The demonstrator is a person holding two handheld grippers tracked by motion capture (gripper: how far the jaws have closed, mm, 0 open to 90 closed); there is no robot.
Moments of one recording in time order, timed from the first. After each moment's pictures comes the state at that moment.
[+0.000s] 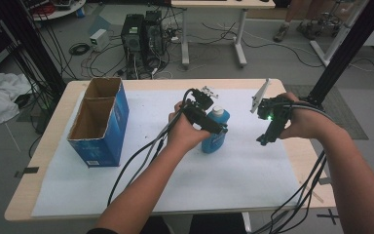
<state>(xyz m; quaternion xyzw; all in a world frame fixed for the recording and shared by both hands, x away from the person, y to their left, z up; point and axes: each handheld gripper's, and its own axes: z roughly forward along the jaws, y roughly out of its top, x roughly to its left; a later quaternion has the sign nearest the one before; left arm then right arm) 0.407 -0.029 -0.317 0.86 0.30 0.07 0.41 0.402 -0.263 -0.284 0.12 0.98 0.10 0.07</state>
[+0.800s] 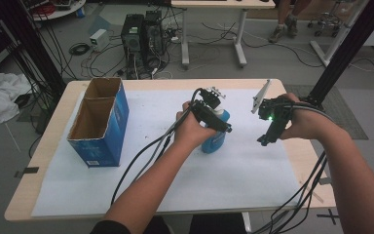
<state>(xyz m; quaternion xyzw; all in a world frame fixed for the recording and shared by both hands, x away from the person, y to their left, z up) 0.422 -0.047 -0.328 0.87 0.30 0.06 0.37 0.401 -0.265 -0.286 0.12 0.98 0.10 0.07</state>
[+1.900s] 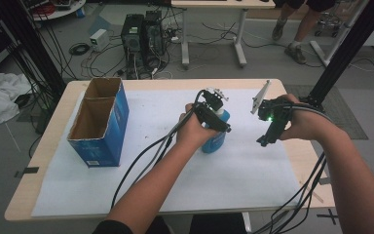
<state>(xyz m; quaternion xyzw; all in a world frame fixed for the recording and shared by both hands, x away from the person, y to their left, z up) 0.421 -0.054 -0.332 0.88 0.30 0.07 0.35 0.401 -0.264 -0.288 0.13 0.98 0.11 0.06</state>
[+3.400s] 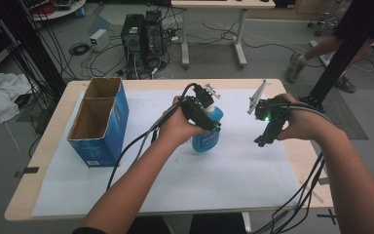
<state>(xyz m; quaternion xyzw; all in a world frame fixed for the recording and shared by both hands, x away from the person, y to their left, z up) 0.400 -0.014 -0.289 0.91 0.23 0.07 0.35 0.397 -0.253 -0.283 0.12 0.99 0.10 0.07</state>
